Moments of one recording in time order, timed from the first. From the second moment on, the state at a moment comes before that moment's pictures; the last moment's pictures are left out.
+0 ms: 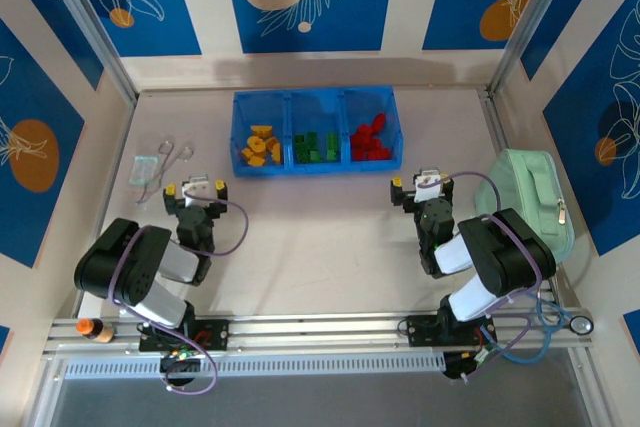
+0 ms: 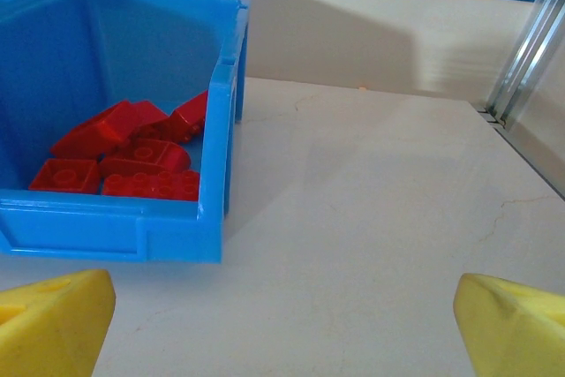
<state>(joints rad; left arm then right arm) -0.25 1.55 0.14 1.28 -0.50 0.13 0.25 1.56 0.16 1.25 0.28 -0.08</state>
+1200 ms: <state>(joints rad) -0.09 1.58 0.36 0.89 -0.18 0.06 0.04 1.53 0.39 0.77 0.05 0.10</state>
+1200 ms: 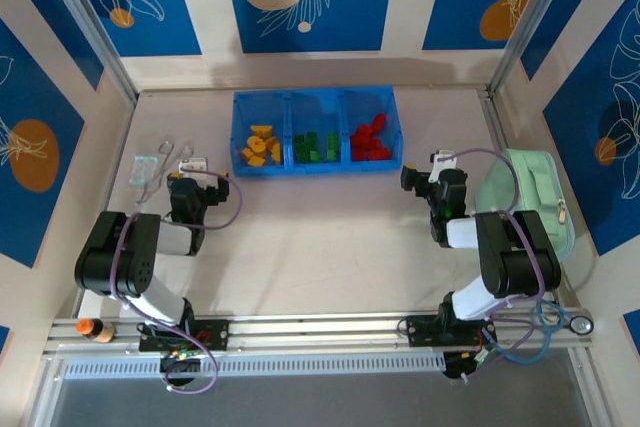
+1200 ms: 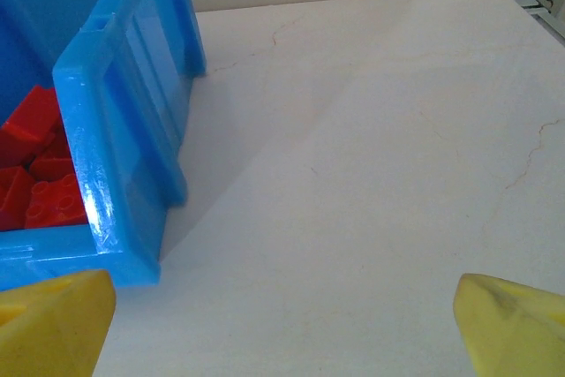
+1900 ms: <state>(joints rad) -0.09 1.58 0.36 0.89 -0.18 0.06 0.04 1.53 0.39 0.77 0.05 0.10</state>
